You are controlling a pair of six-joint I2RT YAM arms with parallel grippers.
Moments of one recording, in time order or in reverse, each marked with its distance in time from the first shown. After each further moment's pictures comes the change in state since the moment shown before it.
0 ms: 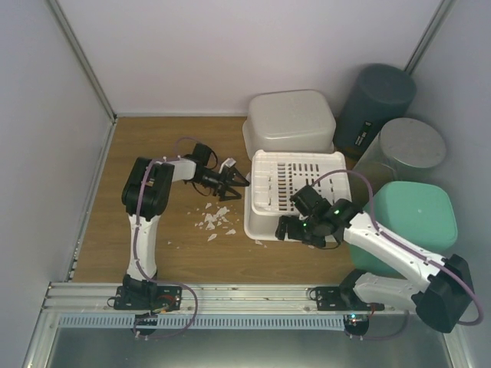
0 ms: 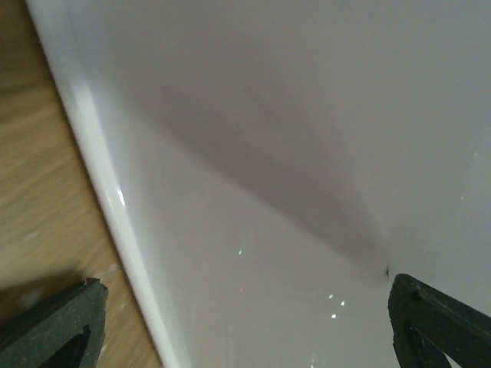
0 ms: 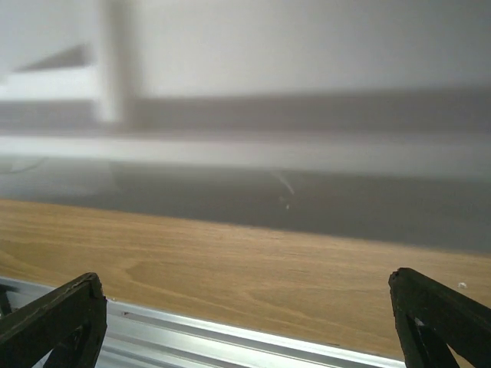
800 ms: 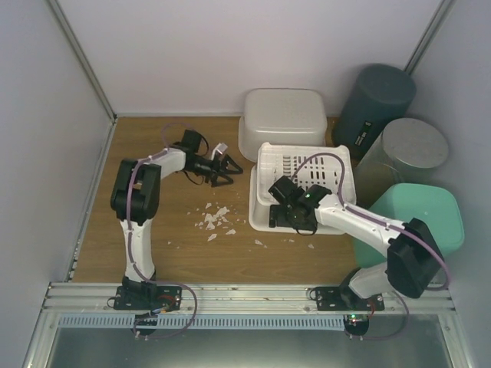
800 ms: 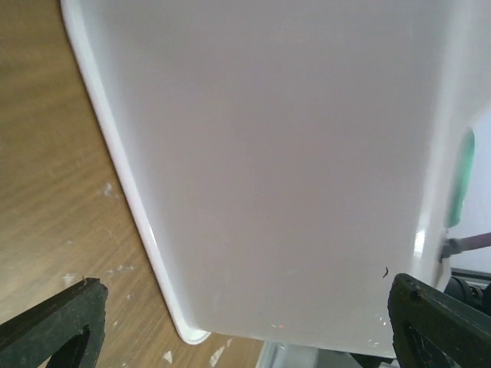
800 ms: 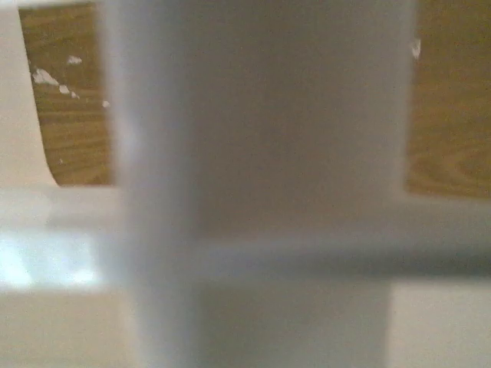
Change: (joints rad) left arm 0.016 -0.060 0.087 -0.127 -0.081 0.072; right arm 0.041 0.290 0.107 0.072 0.274 0.016
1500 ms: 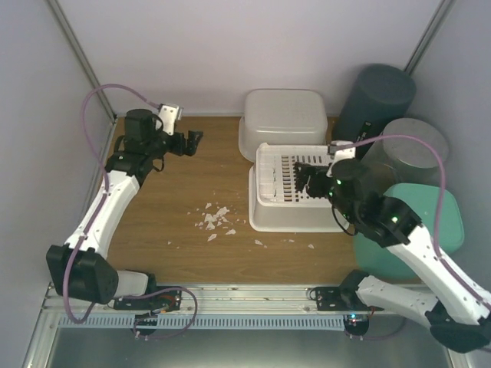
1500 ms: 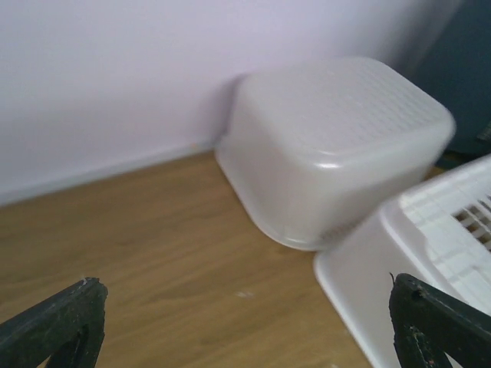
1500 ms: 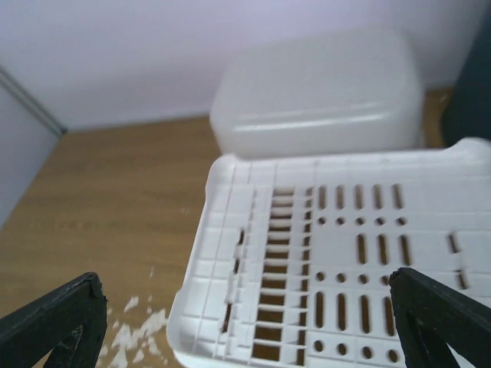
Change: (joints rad) left arm 0.101 -0.782 -0.156 0.097 -0.817 0.315; right arm 0.000 -0.432 0.246 0.126 0.246 -0.320
